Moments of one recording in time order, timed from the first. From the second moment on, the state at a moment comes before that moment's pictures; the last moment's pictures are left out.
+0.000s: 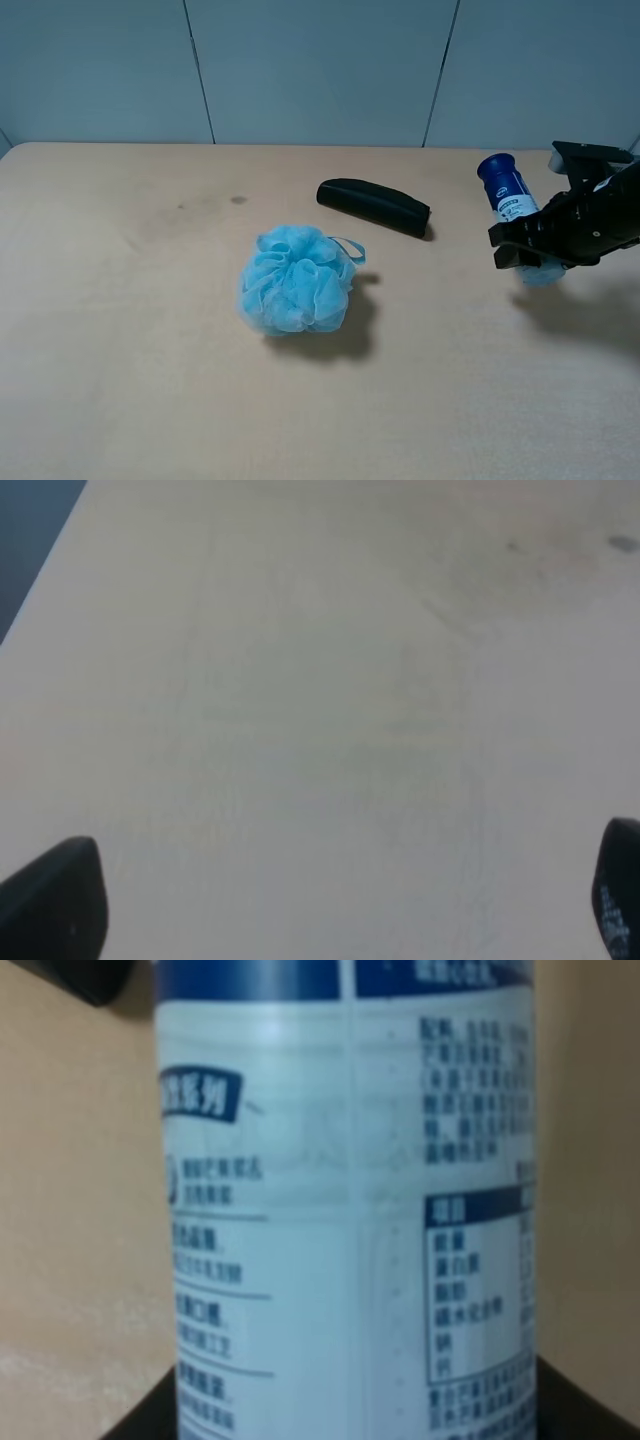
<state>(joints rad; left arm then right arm) 0.17 0.00 -0.50 0.02 1.06 -0.02 0.11 1.52 -0.66 0.33 0.34 -0.20</state>
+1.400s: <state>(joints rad) 0.17 0.00 -0.50 0.02 1.06 -0.02 0.11 1.60 -0.82 0.25 0.56 -0.13</state>
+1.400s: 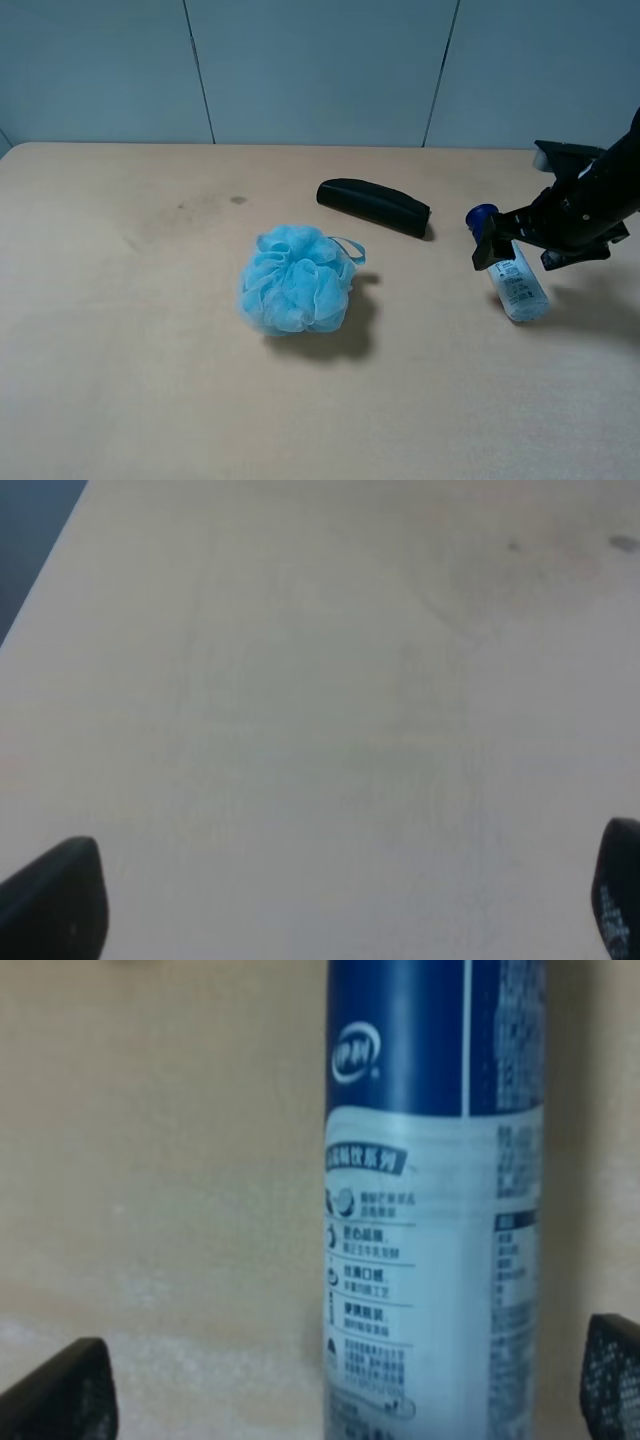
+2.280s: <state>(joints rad) 0.17 0.00 -0.50 0.02 1.06 -0.02 0.11 0.89 -0.92 0.07 1.15 0.09</state>
